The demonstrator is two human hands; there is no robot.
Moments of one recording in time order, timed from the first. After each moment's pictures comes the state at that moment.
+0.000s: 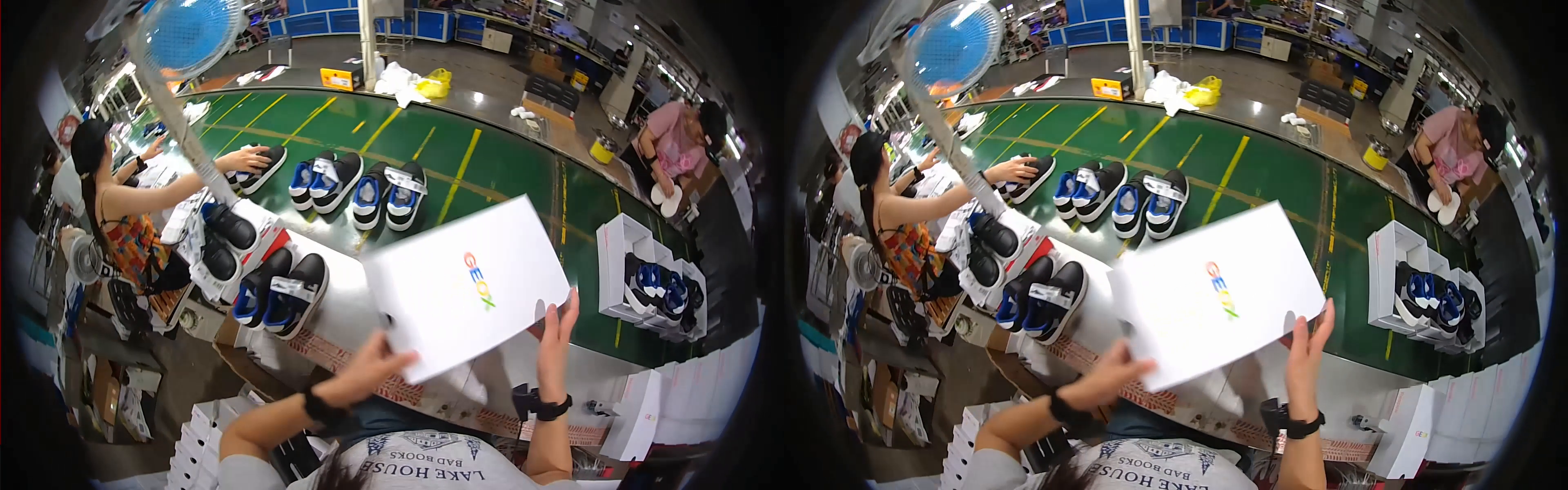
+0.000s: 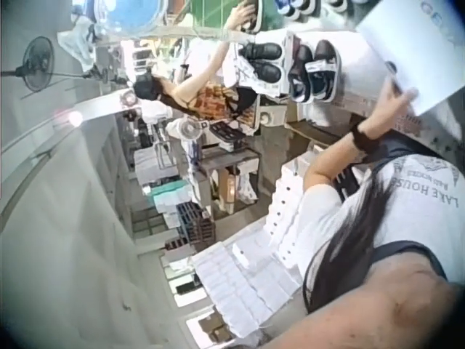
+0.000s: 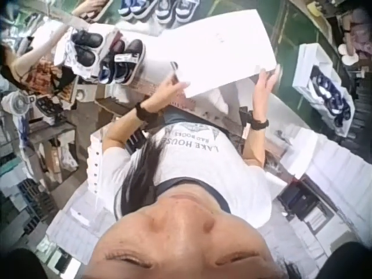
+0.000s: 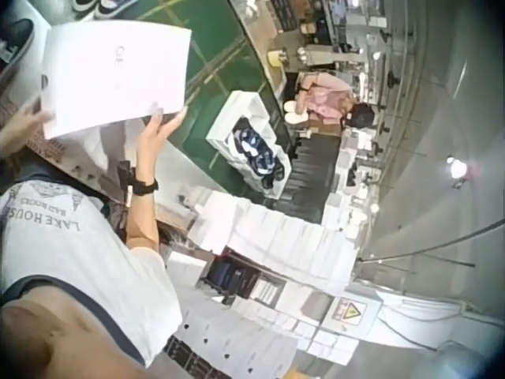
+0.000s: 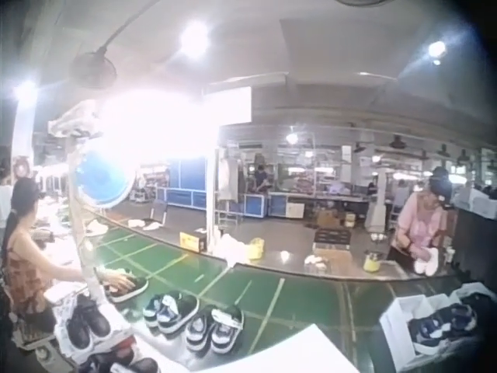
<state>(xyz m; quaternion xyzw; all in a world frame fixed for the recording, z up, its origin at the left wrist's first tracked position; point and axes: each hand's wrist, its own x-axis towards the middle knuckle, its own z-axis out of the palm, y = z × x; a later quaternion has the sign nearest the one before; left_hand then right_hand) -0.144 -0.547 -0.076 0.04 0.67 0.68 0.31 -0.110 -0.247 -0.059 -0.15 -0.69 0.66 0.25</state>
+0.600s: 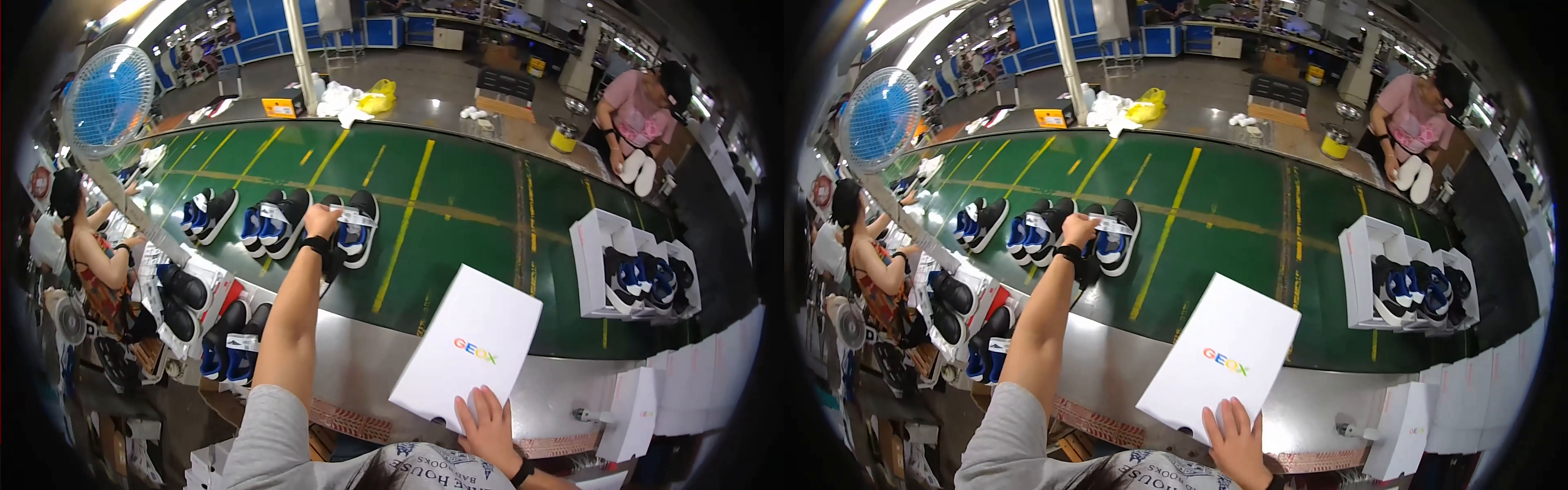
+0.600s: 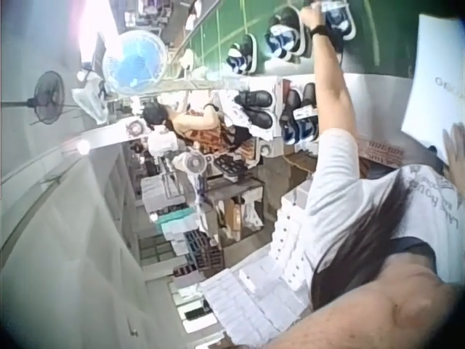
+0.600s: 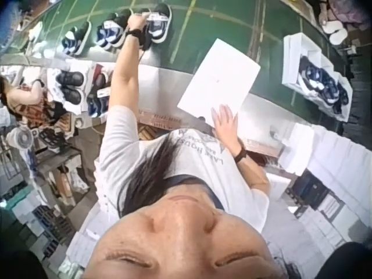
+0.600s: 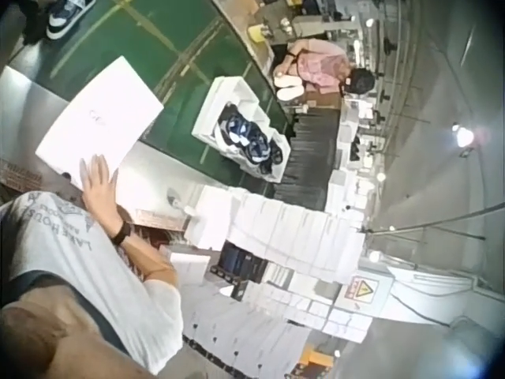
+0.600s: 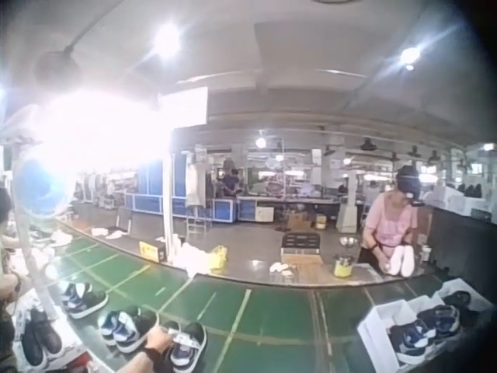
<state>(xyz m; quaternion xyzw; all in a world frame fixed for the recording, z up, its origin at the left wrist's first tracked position) -0.562 -0.489 -0.168 -0.03 0.90 0.43 -0.06 -0.016 -0.271 -0.084 0.06 -1.00 0.06 0.00</state>
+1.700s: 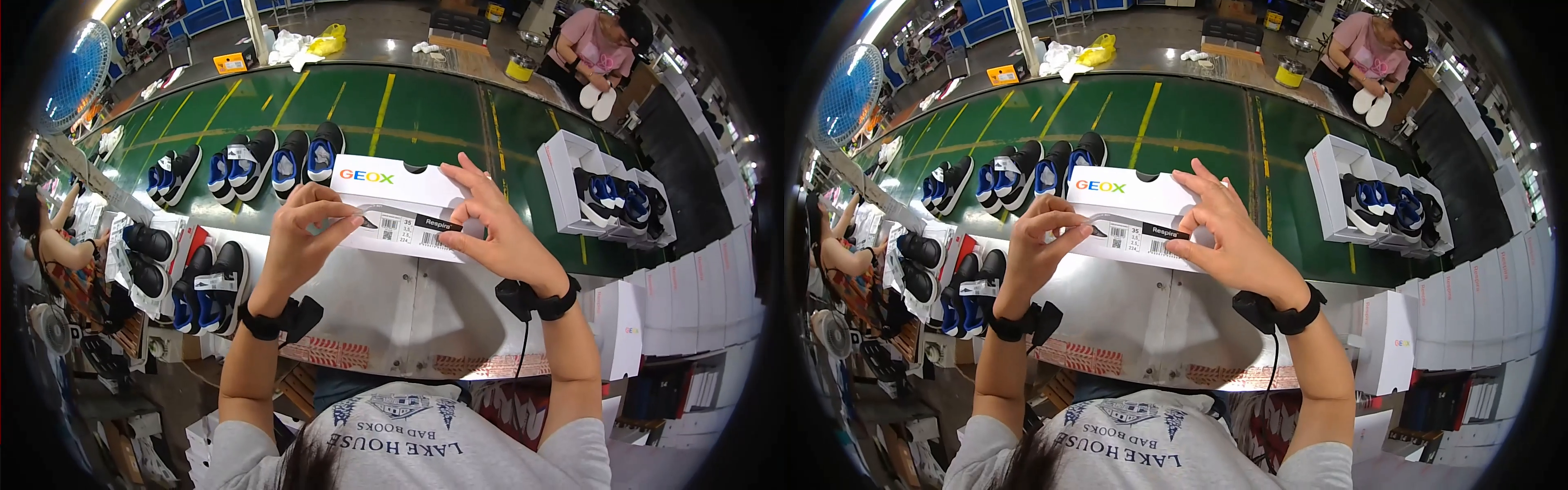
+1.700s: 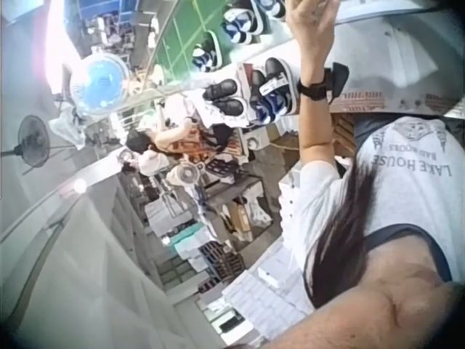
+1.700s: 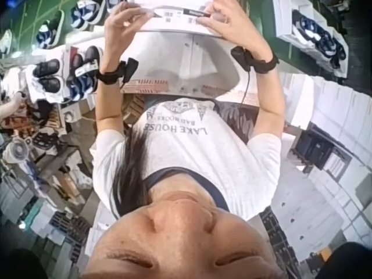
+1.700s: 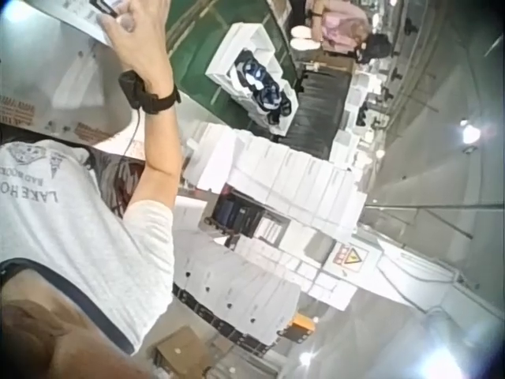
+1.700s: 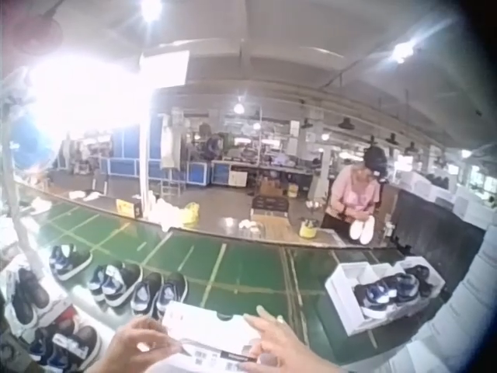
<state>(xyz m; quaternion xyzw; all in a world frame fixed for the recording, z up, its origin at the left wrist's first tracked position) -0.257 -0.478 0.009 0.38 0.78 0.48 -0.13 -0.153 -0.212 0.032 0.16 -0.91 0.36 0.11</state>
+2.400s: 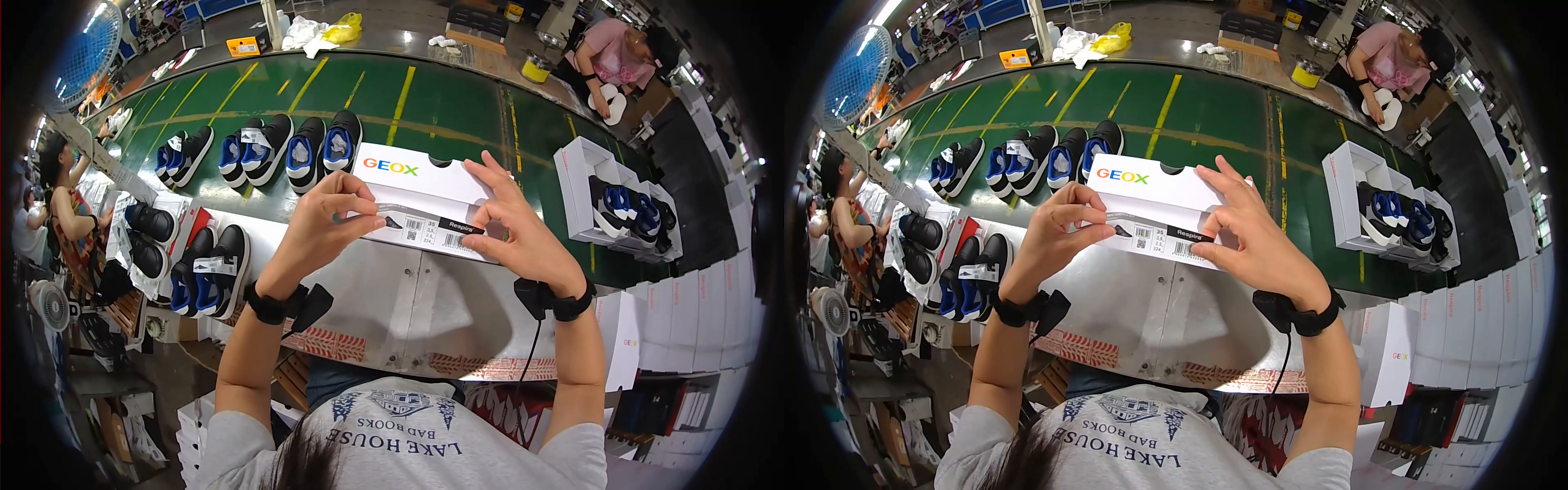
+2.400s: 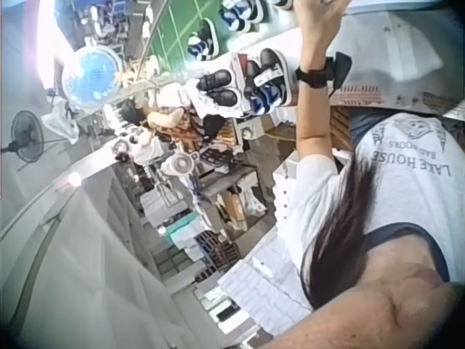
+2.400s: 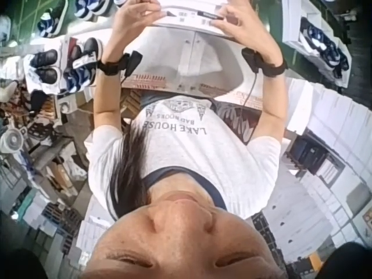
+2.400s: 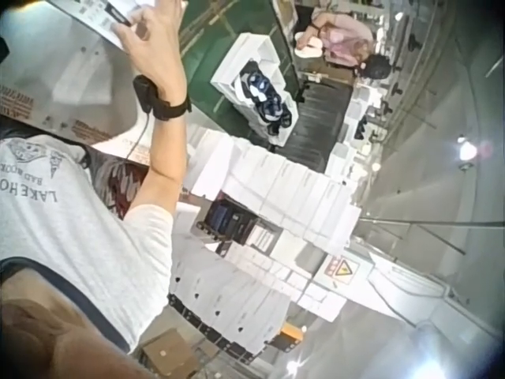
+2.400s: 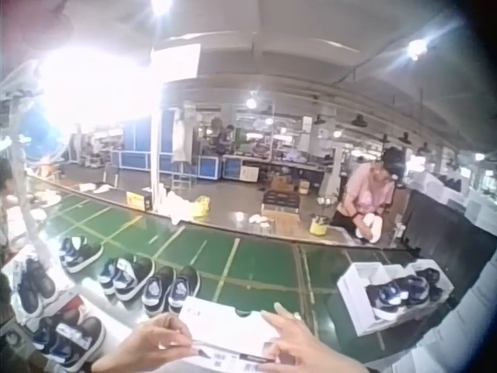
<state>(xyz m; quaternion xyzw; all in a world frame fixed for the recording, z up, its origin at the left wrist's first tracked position) -0.263 -0.468 -0.002 0.39 0.74 0.54 0.01 -0.151 -0.194 0.032 0.17 -0.92 0.35 0.07</state>
